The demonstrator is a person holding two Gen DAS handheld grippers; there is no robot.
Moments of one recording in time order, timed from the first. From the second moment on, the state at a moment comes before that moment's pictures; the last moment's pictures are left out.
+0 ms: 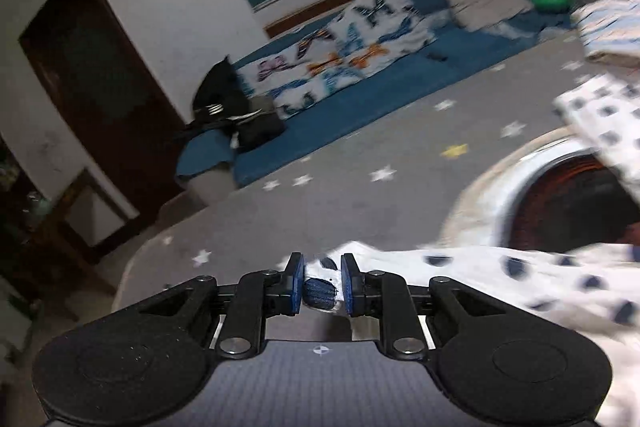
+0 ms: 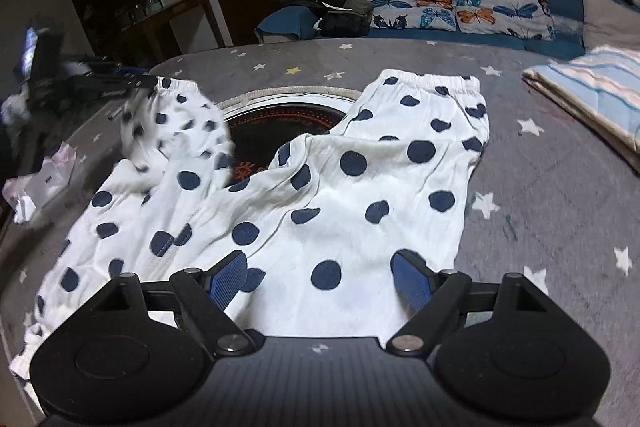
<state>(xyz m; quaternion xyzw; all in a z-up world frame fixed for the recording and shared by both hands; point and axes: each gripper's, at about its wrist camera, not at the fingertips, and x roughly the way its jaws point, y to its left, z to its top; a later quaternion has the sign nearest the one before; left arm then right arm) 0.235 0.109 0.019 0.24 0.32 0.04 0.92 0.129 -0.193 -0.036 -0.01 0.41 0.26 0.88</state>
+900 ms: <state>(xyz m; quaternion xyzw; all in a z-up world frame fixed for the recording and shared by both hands) 0.282 0.127 -0.005 0.19 0.38 -0.02 0.91 0.201 -0.178 -0.040 -0.04 0.40 0.26 0.88</state>
